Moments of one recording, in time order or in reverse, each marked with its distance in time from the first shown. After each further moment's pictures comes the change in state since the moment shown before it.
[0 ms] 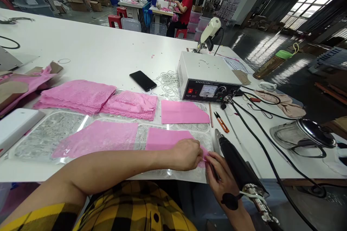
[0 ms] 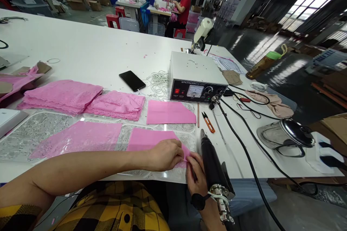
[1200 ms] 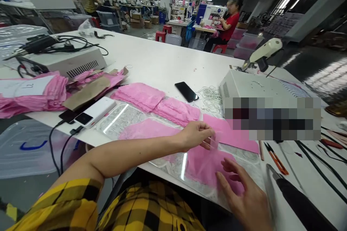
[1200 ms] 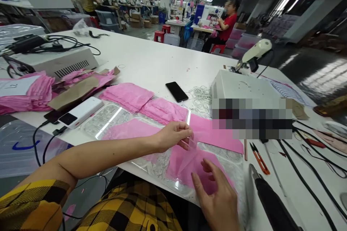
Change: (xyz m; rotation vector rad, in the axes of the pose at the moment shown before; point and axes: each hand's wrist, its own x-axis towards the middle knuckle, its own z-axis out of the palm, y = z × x) left_hand -0.081 -0.046 -0.082 -1.406 0.521 -0.508; right_hand 0.055 -0.080 0.032 0.078 -0.145 0.002
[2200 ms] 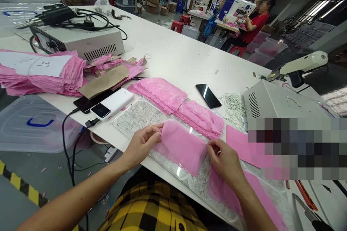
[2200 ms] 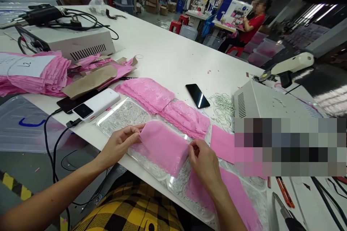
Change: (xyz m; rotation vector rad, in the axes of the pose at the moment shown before) left_hand -0.123 -0.055 -0.159 0.136 0.485 0.346; right_hand 0.090 -0.049 0.086 0.089 -0.483 0.142
